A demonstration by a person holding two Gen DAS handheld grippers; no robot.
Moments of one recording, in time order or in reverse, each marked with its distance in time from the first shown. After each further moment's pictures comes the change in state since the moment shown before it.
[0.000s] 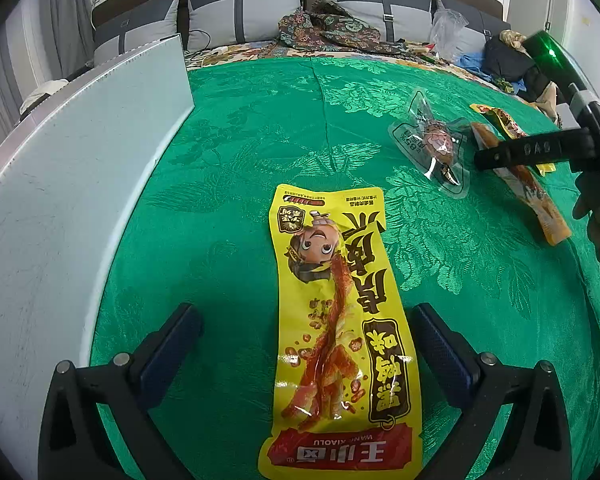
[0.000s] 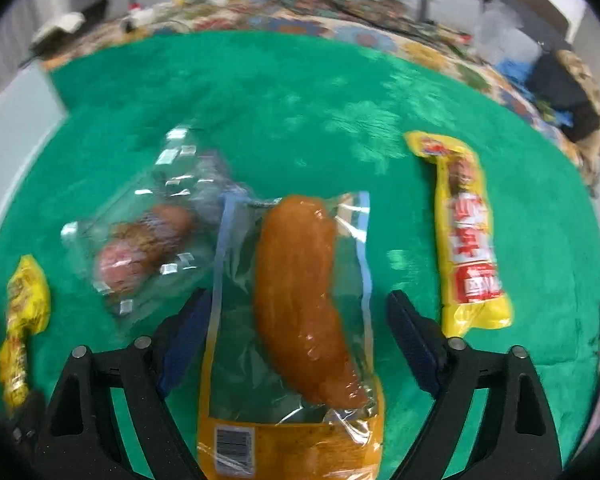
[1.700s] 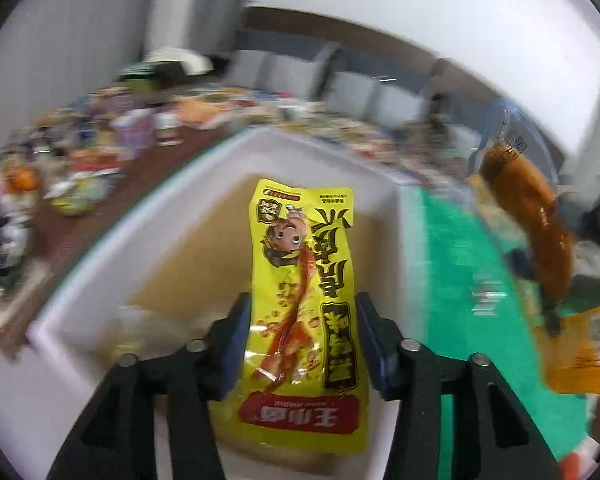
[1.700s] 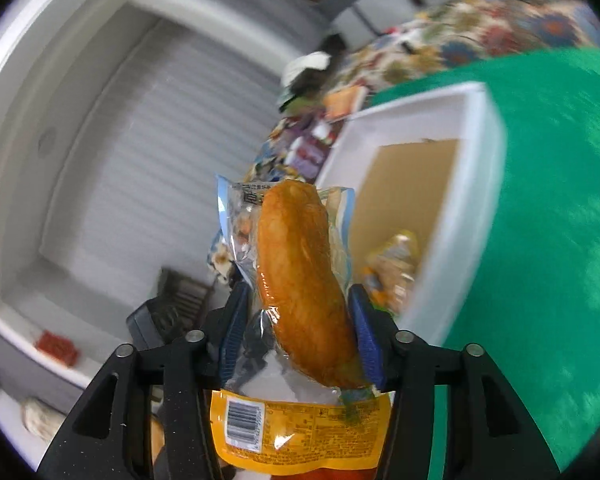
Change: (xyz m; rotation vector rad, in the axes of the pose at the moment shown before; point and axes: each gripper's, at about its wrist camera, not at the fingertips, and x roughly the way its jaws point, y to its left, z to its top) left arm -0.226 0.246 -0.036 -0.434 -0.180 0.131; right arm -0.226 0.252 -0.005 0.041 -0.043 1.104
